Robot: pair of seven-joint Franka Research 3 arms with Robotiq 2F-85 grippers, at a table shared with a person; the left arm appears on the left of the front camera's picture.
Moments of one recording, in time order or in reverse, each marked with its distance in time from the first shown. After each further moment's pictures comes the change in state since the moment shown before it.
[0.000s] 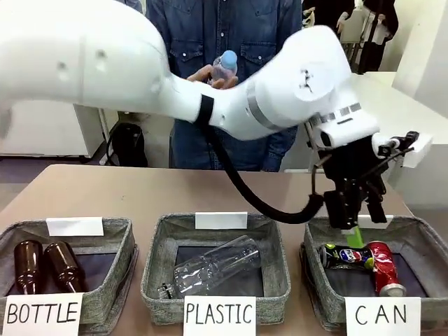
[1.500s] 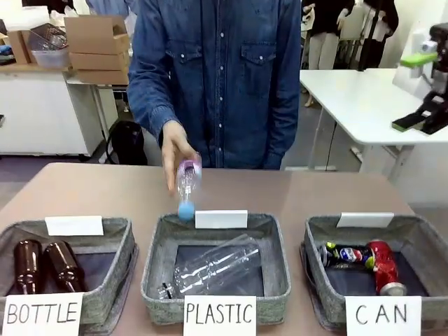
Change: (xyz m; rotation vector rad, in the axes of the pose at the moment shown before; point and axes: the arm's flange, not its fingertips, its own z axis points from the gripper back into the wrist) left arm -0.334 -0.523 0.296 0.613 -1.047 1.515; right arm 0.007 0.125 -0.250 0.380 0.493 0.159
